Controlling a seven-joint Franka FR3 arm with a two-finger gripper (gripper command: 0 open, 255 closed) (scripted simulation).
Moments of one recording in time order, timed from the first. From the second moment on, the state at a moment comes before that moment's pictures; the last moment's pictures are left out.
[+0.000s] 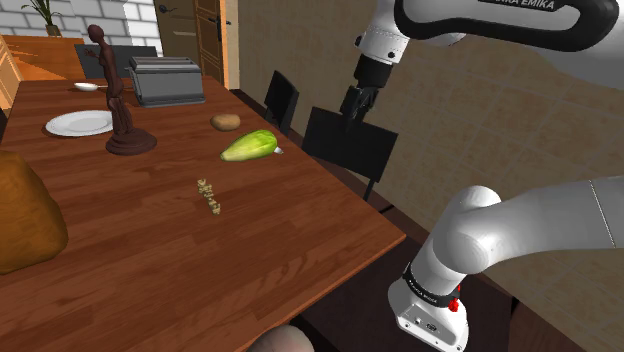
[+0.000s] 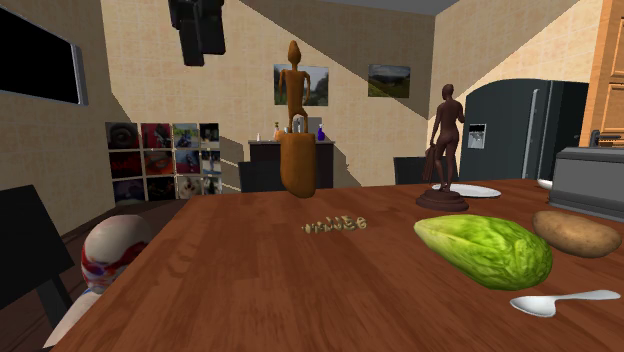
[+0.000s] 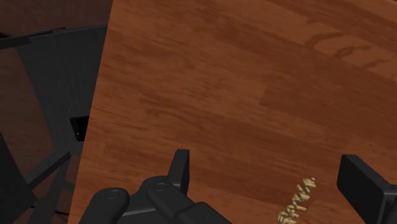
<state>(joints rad) -0.02 -0.79 -0.02 -2.38 0.10 1.68 -0.14</state>
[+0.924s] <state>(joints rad) 0.00 -0.44 0.17 -2.33 0.13 1.98 0.08</state>
